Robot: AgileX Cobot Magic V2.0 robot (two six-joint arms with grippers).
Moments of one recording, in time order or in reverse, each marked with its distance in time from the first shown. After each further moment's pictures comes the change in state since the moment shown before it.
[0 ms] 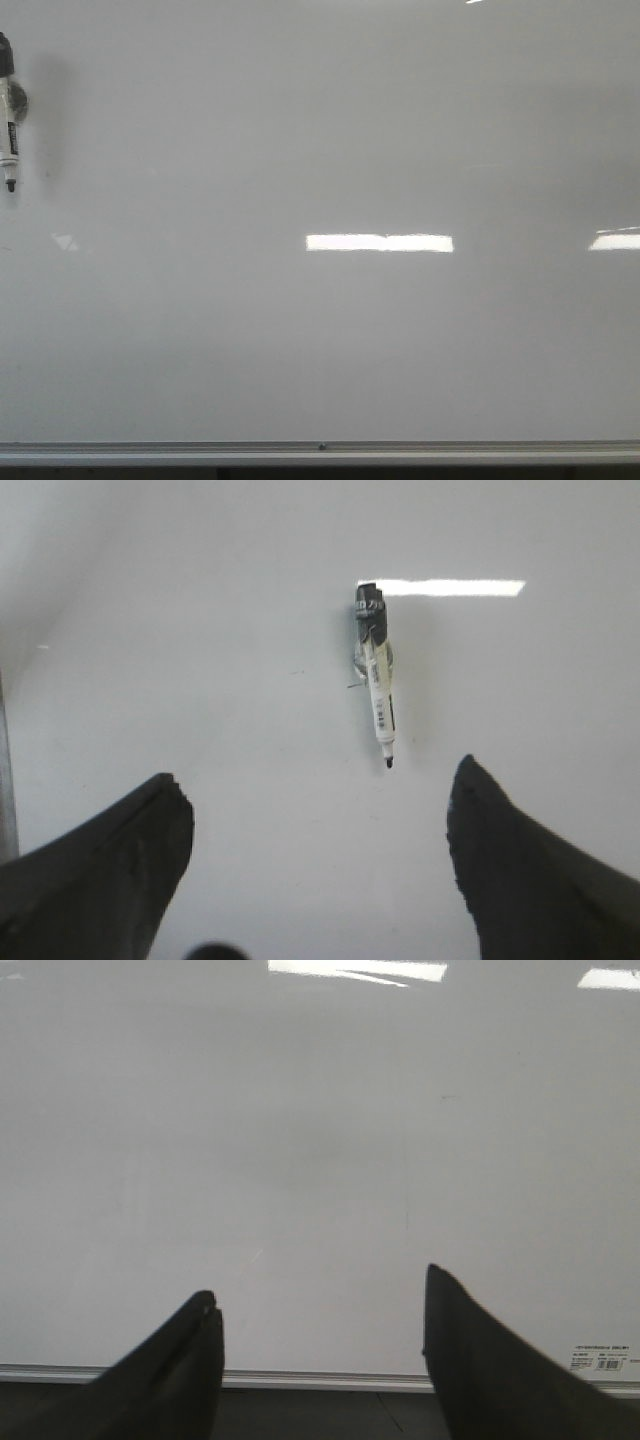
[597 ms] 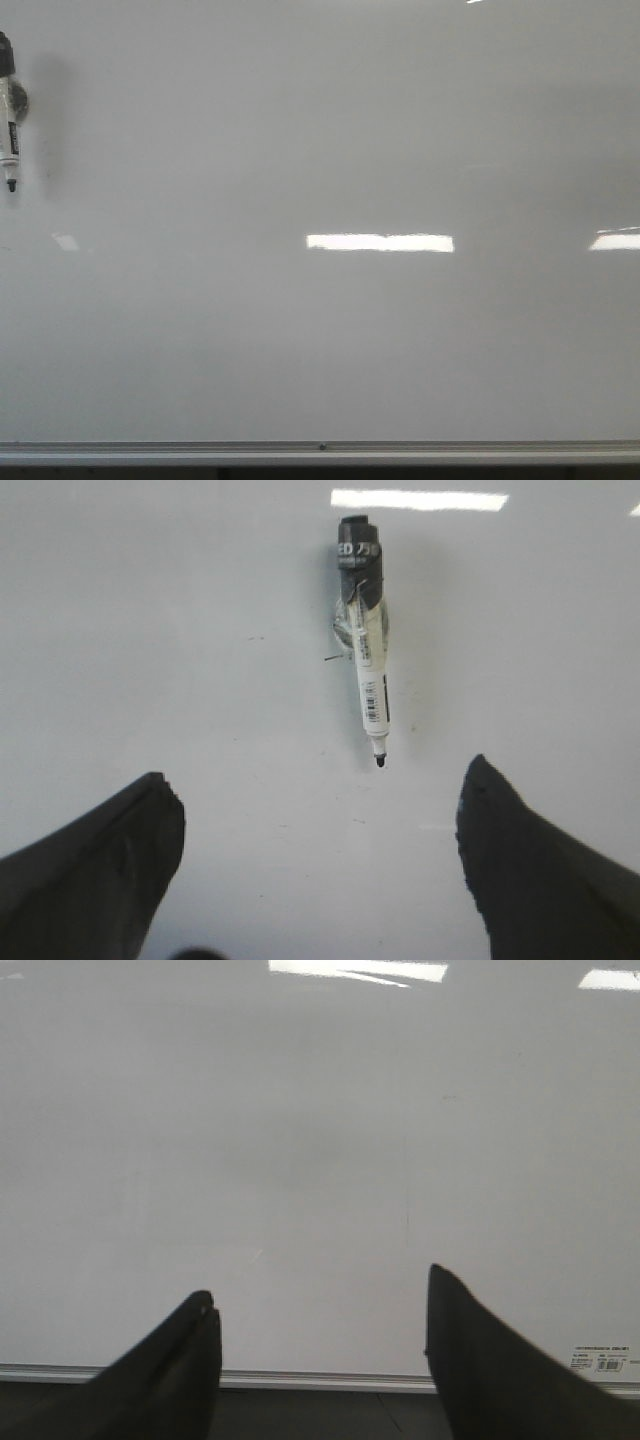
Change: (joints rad) left arm 0.000 0.465 -0.027 -0.157 -0.248 0.139; right arm 0.000 0.000 0.000 0.000 0.000 -0.003
